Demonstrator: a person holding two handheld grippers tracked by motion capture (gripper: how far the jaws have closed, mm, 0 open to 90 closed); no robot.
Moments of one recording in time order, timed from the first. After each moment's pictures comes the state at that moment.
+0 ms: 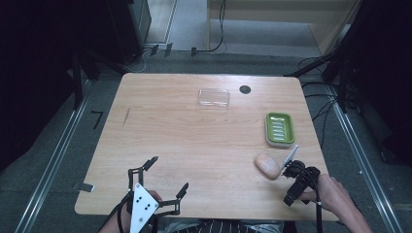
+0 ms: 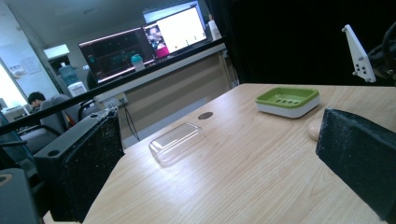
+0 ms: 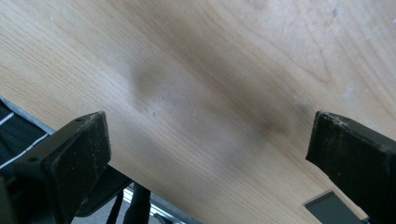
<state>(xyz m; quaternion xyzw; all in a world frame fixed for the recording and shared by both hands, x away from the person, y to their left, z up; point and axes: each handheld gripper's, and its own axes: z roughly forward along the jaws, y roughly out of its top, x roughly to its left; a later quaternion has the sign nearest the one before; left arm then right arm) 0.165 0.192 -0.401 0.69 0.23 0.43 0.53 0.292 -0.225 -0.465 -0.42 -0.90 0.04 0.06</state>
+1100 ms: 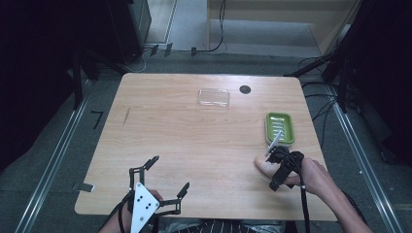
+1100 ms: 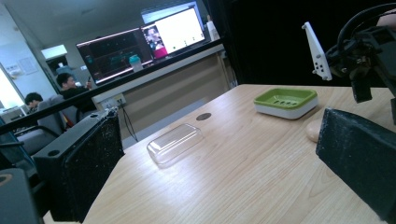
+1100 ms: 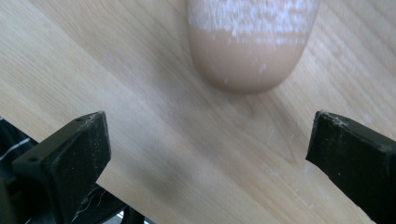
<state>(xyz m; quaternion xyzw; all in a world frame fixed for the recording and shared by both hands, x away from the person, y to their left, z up) 0.168 0.191 -0.401 0.69 0.23 0.43 0.54 0.325 -0.183 -0.443 -0.39 -0.92 0.02 0.04</state>
